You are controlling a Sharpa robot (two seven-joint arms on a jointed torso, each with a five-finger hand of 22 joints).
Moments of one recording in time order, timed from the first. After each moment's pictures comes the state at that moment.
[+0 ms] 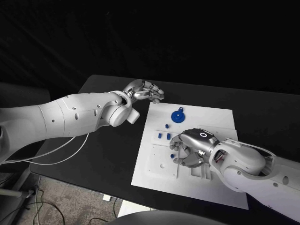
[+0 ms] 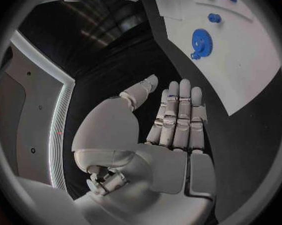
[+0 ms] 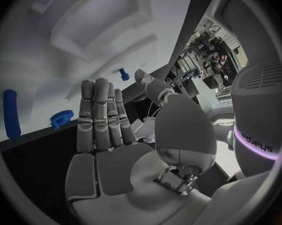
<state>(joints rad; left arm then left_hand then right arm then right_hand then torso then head) 1.25 -0.78 -0.12 1.29 -0.36 -0.29 0.27 1.14 -0.12 0.57 -0.24 0.07 0.84 0.17 0.33 0.55 1.20 0.11 0.08 0.21 0.95 0.09 0.54 0.42 0.04 0.69 0.00 0.60 1.18 1.10 -0.66 -0.13 1.62 -1.70 -0.26 -0.09 1.07 -0.29 0.68 -0.21 0.05 0.92 0.16 0.29 0.50 1.16 0.11 0.07 0.43 1.15 0.00 0.80 0.70 0.25 1.09 0.08 0.48 1.31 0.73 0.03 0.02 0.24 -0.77</state>
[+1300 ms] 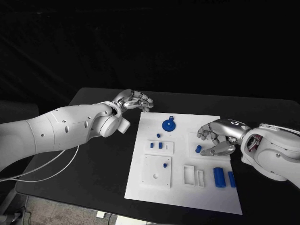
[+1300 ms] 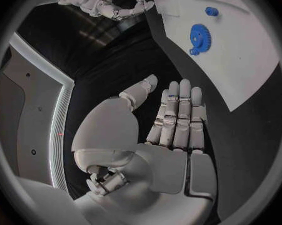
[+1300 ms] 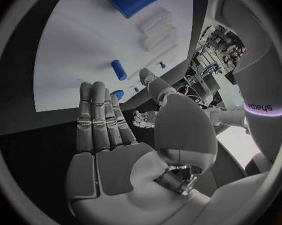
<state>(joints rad) 1.25 -0.77 -0.12 1.26 -0.36 -0.28 0.27 1.13 -0.12 0.57 -0.24 0.07 0.84 0.17 0.33 0.55 1.20 0.11 0.08 0.21 0.95 0.09 0.54 0.43 0.04 0.69 0.00 0.60 1.18 1.23 -0.89 -0.08 1.65 -1.58 -0.12 -0.12 1.09 -0.28 0.54 -0.17 0.09 0.77 0.17 0.26 0.47 1.01 0.15 0.13 0.32 1.02 0.04 0.91 0.70 0.24 0.99 0.11 0.50 1.31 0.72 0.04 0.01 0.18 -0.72</state>
